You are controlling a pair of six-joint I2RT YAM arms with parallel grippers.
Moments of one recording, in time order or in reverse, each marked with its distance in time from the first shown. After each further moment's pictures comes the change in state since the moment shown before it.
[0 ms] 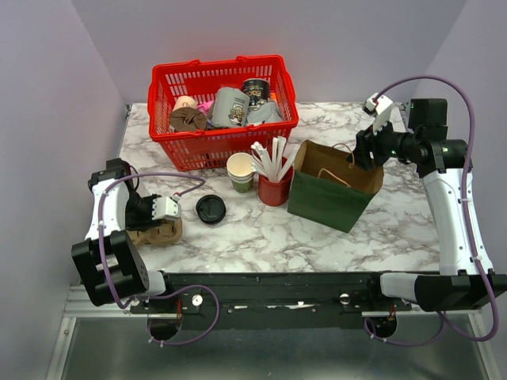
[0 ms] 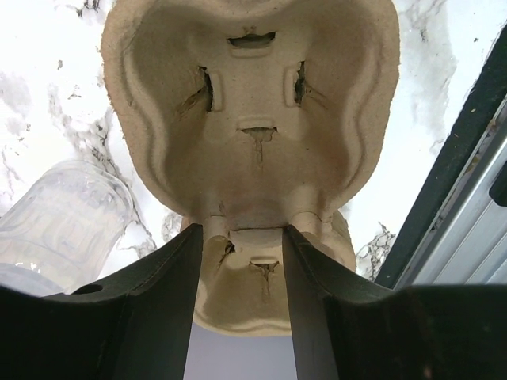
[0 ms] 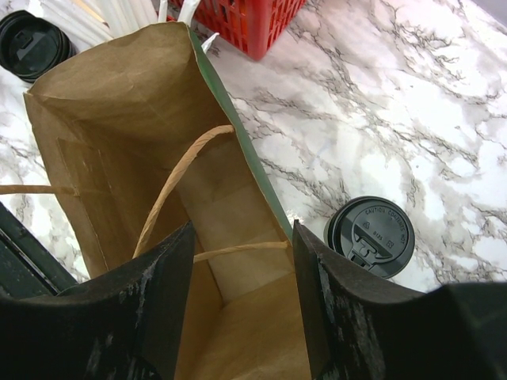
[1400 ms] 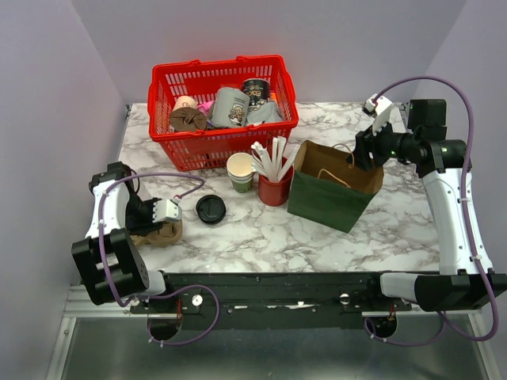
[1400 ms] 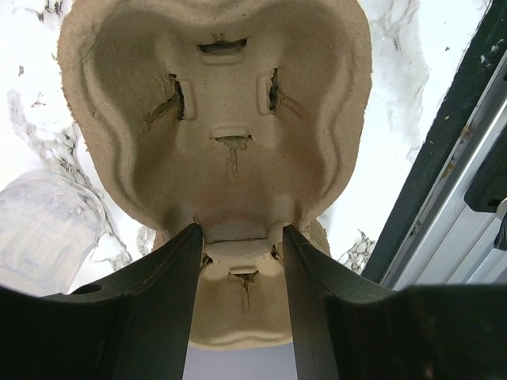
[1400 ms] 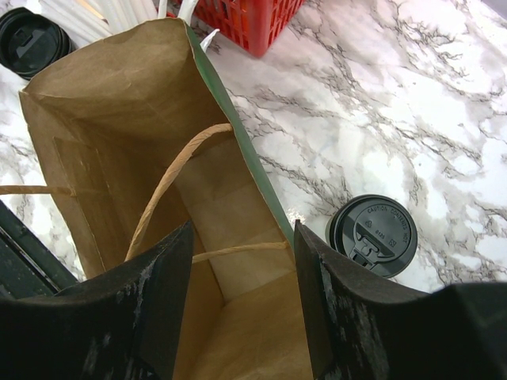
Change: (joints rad) left arm 0.008 0.008 -0.024 -0.027 0.000 -0.011; right arm 0.000 0.000 -0.008 0.000 0.001 0.000
